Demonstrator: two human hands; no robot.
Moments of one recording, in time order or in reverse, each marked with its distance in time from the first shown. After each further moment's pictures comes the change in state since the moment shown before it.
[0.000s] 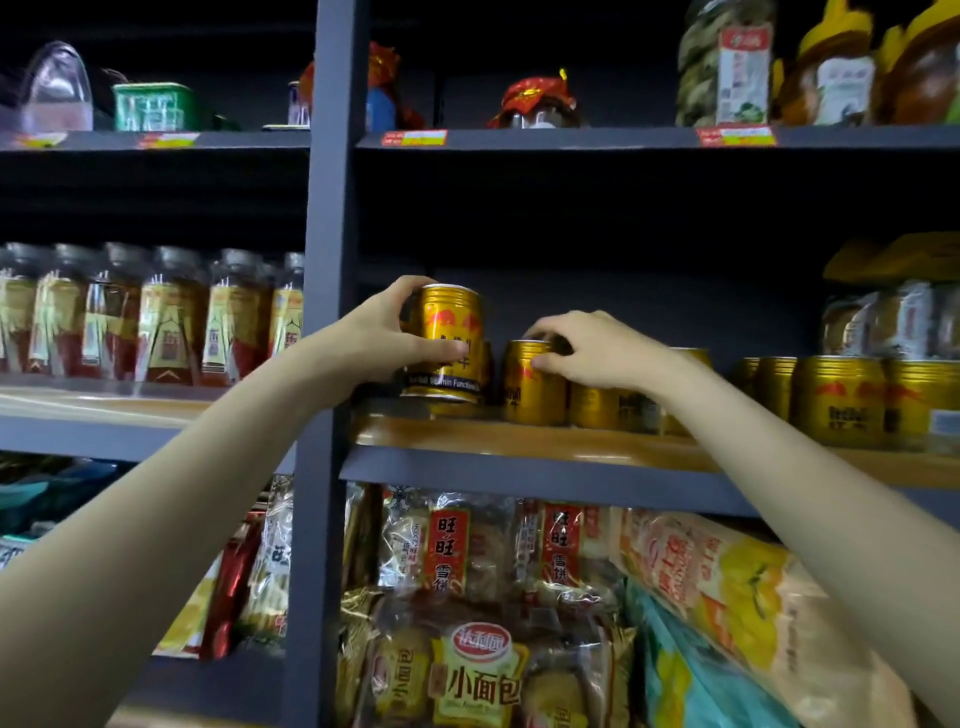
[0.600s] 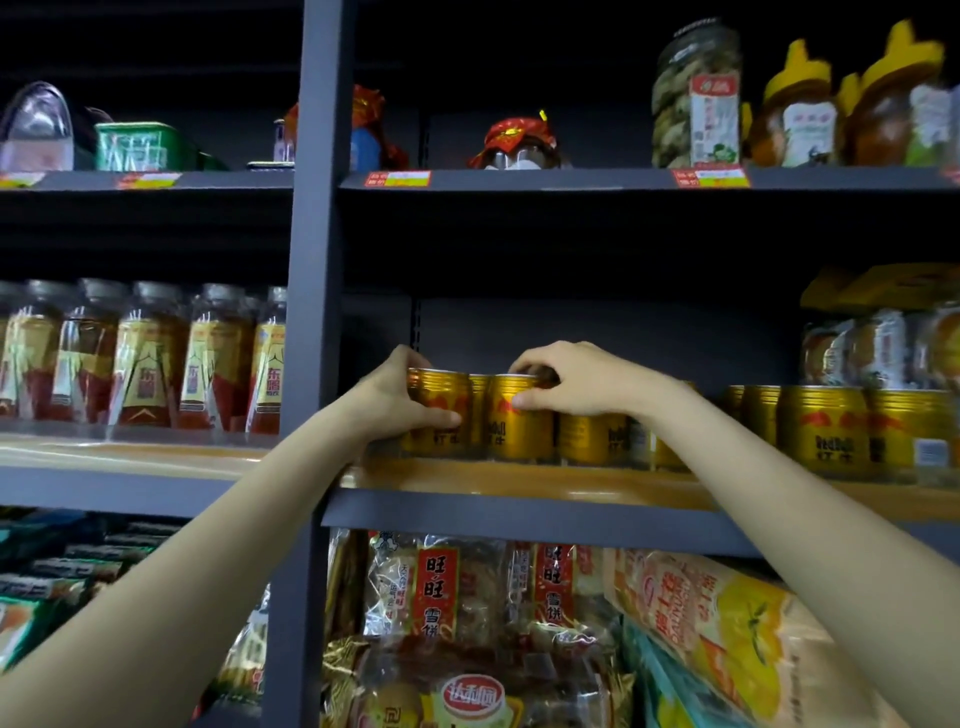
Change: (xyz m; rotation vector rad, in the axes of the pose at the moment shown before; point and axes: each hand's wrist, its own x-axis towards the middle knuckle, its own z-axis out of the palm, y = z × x) left_hand 0.020 -0.019 0.022 0.210 0.048 -0.124; right_hand 0.008 0.001 -0.008 0.020 -0.064 -0.017
